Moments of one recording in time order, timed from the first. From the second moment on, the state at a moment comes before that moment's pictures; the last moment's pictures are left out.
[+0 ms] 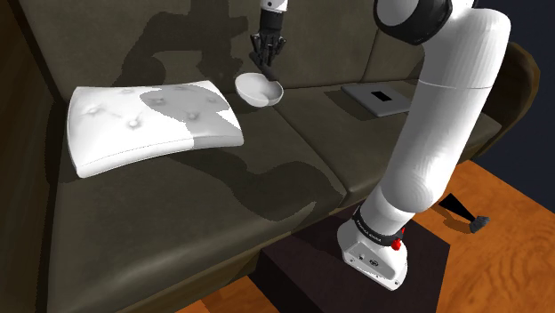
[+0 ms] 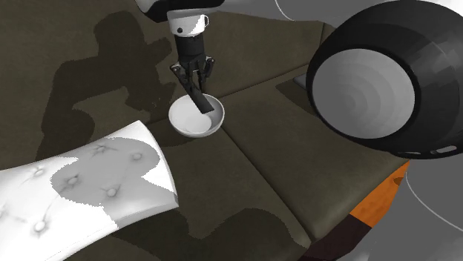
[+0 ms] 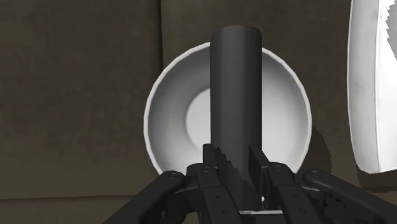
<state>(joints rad) -0.04 0.28 -0.20 -1.51 0.09 1.70 0.06</state>
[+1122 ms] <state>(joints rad) -0.03 0.30 -0.19 -1.62 0.10 1.83 0.07</state>
